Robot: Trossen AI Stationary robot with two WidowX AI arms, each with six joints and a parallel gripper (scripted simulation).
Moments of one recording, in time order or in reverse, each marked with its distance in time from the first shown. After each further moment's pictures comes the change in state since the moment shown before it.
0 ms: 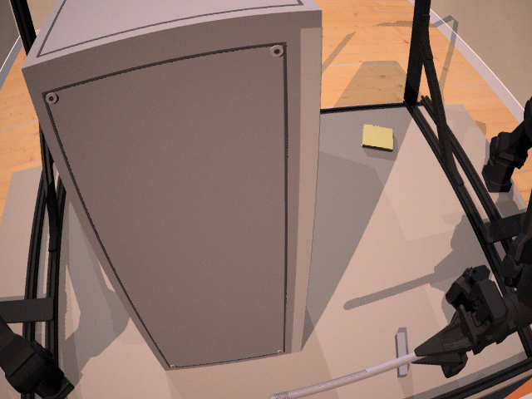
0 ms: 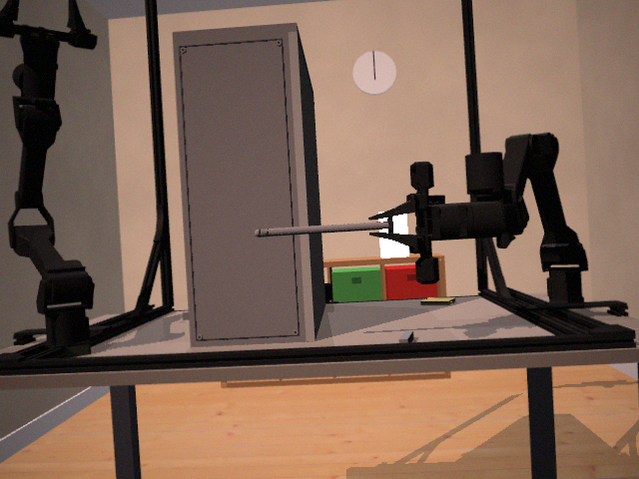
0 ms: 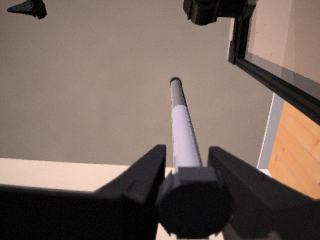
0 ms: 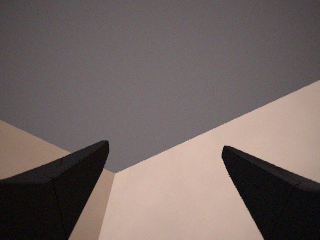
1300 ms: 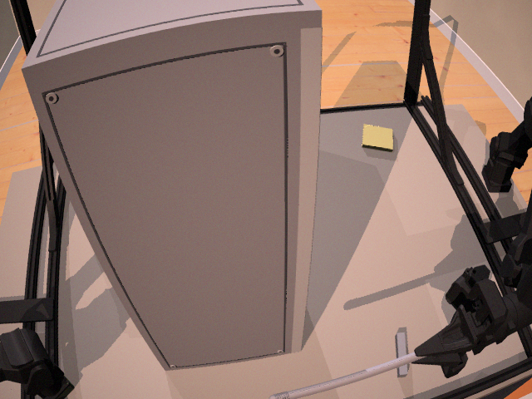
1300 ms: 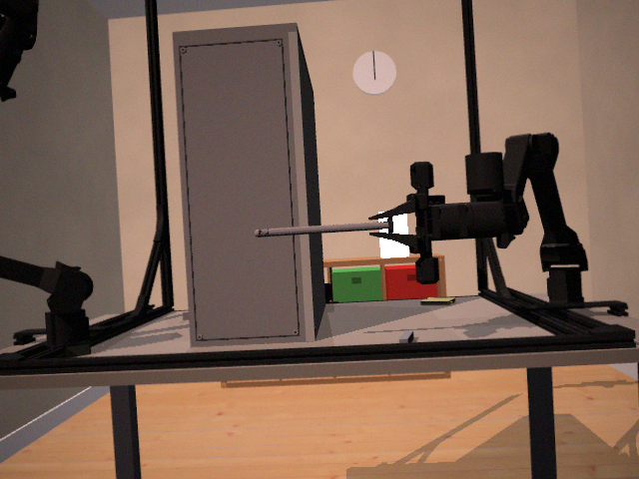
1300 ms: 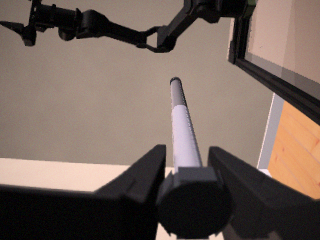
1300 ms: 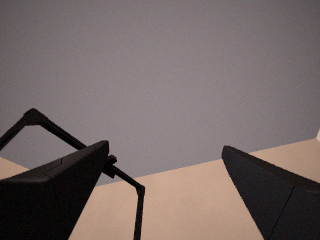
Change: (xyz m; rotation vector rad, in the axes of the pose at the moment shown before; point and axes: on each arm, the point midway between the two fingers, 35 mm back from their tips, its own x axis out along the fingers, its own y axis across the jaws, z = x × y) left arm 0.000 0.000 0.000 0.000 0.000 0.000; right arm 0.008 -0.034 -0.022 1.229 0.006 0.541
